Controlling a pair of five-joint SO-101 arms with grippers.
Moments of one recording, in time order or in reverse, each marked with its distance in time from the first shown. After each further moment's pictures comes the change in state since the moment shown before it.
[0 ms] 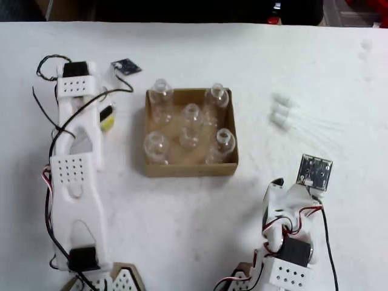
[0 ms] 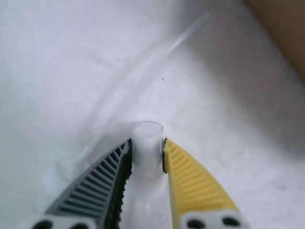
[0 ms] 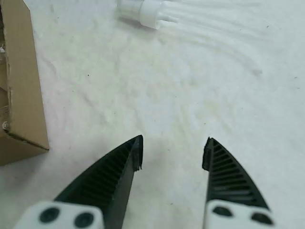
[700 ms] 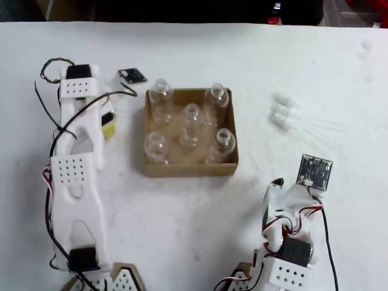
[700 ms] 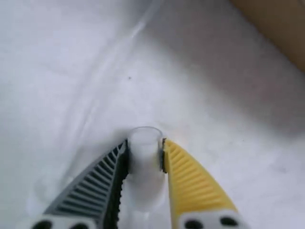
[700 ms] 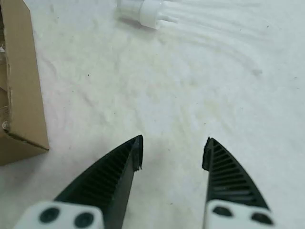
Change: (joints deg) left arm 0.2 0.2 4.5 0.0 -8.0; right arm 0.0 0.0 0.0 0.0 0.0
